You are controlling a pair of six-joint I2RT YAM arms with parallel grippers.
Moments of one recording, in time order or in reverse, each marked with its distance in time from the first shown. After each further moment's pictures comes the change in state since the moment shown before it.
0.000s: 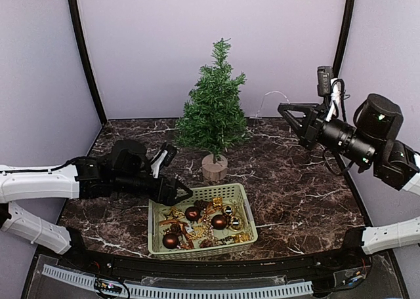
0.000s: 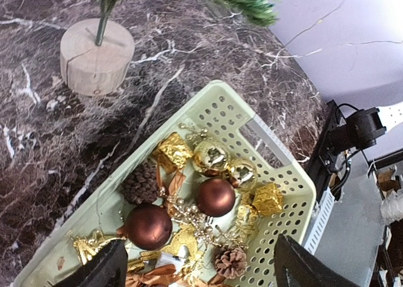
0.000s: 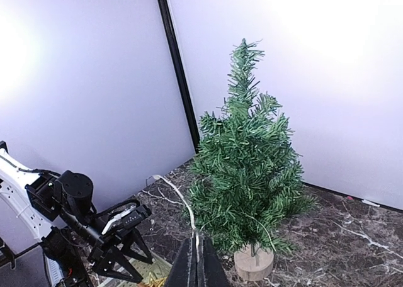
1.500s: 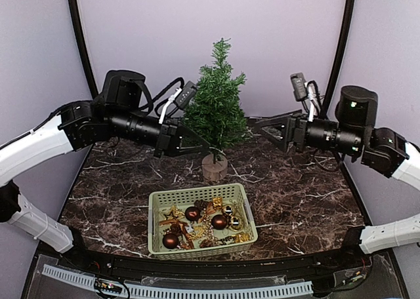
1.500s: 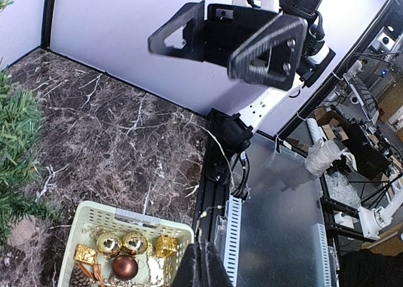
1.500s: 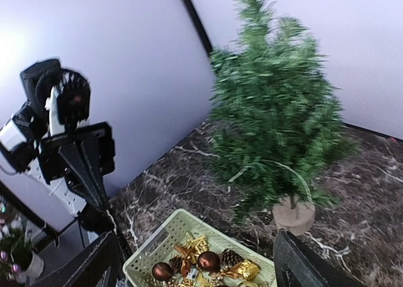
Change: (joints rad) left arm -0.002 0.143 0.615 -0.265 0.392 0.266; right arm -0.148 0.053 0.039 -0.163 -0.287 0.194
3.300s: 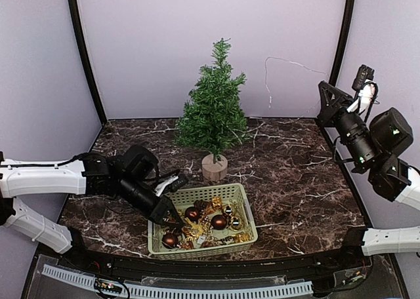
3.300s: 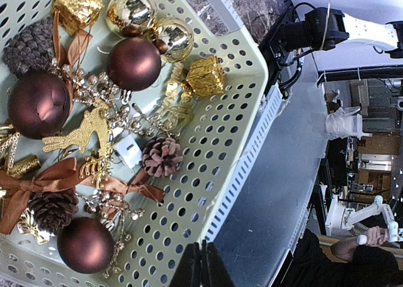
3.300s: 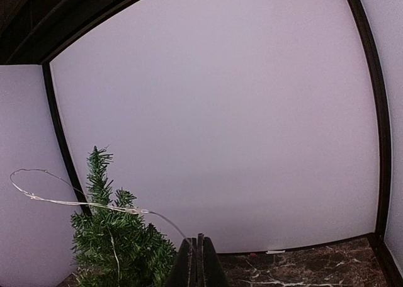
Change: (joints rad) left arm -0.023 -0.058 -0.554 -0.042 0.021 -0.297; right arm 0.012 -0.150 -0.238 0.623 0.660 -0.348
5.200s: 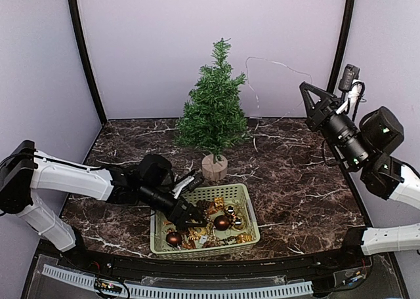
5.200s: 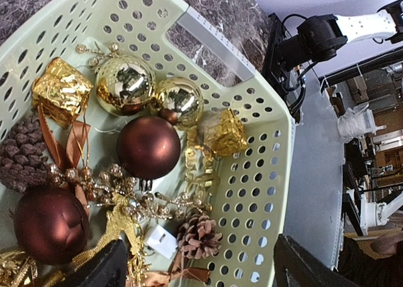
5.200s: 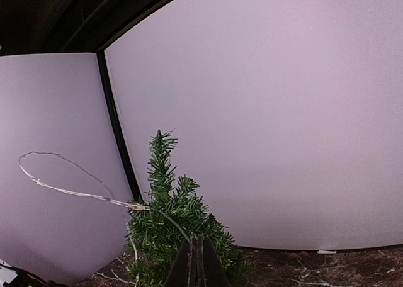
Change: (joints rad) left arm 0.014 0.222 -0.090 0.505 0.006 0.129; right arm 0.000 0.058 -0.008 0.035 -0.234 0.088
